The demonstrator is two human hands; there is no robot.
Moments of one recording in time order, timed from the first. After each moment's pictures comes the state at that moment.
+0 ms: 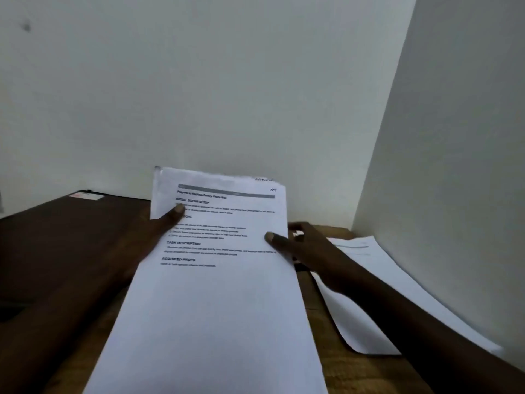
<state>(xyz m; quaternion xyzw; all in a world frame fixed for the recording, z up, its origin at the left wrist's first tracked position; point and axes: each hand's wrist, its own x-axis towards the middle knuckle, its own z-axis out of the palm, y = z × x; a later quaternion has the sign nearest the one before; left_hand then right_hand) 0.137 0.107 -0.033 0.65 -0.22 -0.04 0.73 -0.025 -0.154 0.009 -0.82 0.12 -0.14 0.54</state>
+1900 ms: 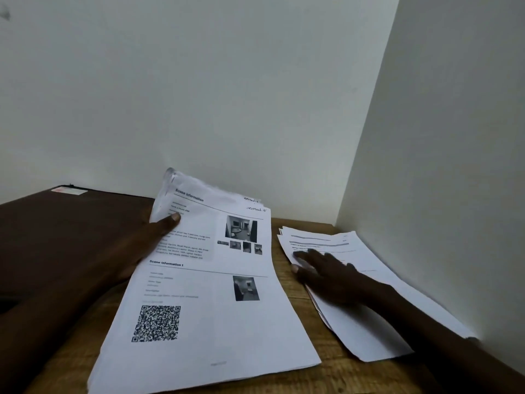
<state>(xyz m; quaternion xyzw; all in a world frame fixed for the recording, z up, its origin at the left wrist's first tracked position) 0.175 0.083 -0.067 0.65 -0.25 -0.08 0.72 -0.063 -0.215 -0.024 -0.98 0.17 0.02 0.07</state>
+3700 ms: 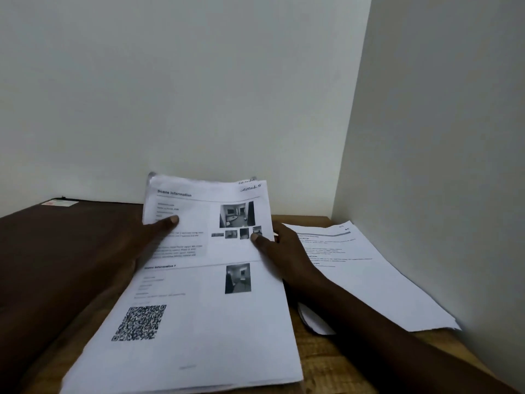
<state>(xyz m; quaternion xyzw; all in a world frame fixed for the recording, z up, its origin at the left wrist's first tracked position) 0.075 0.056 -0.006 0.69 -0.24 0.01 0.69 -0.029 -0.163 -0.026 -0.79 0.07 -0.26 0.54</state>
